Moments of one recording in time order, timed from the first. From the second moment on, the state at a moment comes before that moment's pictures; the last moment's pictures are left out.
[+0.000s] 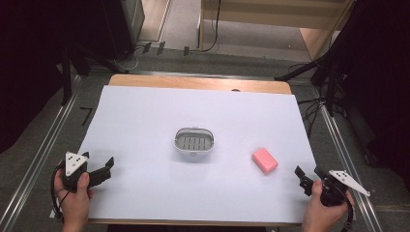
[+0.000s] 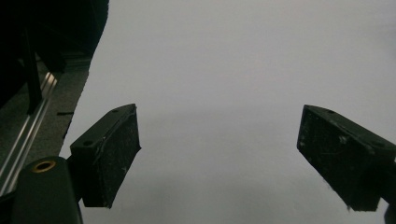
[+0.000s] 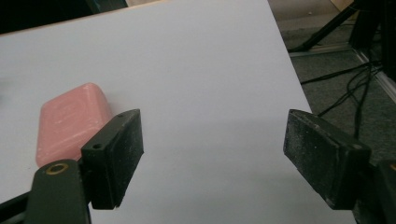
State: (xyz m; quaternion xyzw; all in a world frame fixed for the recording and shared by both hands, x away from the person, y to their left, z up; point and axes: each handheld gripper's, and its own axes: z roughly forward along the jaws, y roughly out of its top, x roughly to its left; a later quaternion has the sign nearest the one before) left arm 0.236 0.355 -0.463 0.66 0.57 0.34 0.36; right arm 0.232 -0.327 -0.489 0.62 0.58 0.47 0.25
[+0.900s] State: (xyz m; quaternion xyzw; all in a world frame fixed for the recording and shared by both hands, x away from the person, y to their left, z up) left arm 0.239 0.351 -0.464 0.66 0.58 0.35 0.33; right arm 0.231 -0.317 -0.487 0.59 0.62 0.45 0.26
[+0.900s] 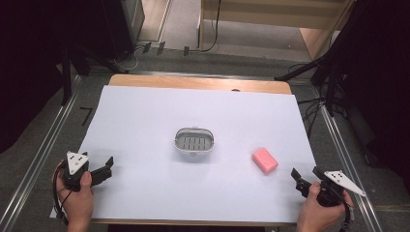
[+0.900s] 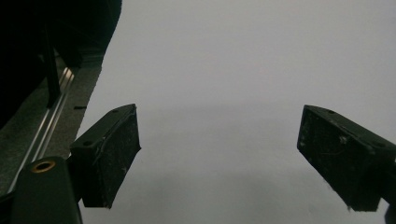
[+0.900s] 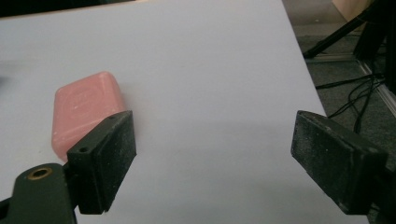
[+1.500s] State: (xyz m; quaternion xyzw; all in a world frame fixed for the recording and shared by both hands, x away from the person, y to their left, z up) left arm 0.237 0.343 -0.465 0.67 0.56 0.37 0.31; right arm 0.244 -0.321 -0.471 0.54 0.73 0.36 0.19
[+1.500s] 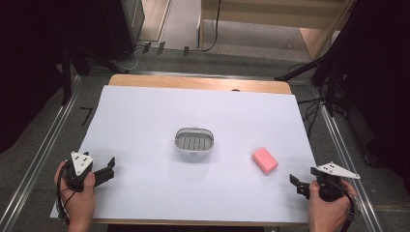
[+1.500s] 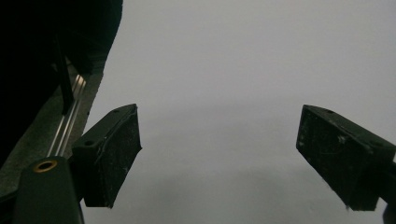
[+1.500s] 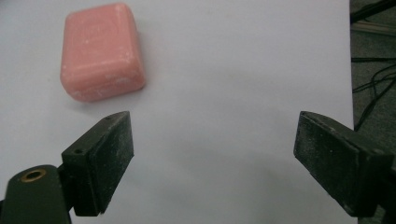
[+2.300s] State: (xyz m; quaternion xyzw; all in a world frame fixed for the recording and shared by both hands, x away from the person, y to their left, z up) left arm 0.238 0.341 -0.466 0.67 0.56 0.38 0.31; right arm 0.283 -0.271 -0.453 0.47 0.85 0.21 0.11
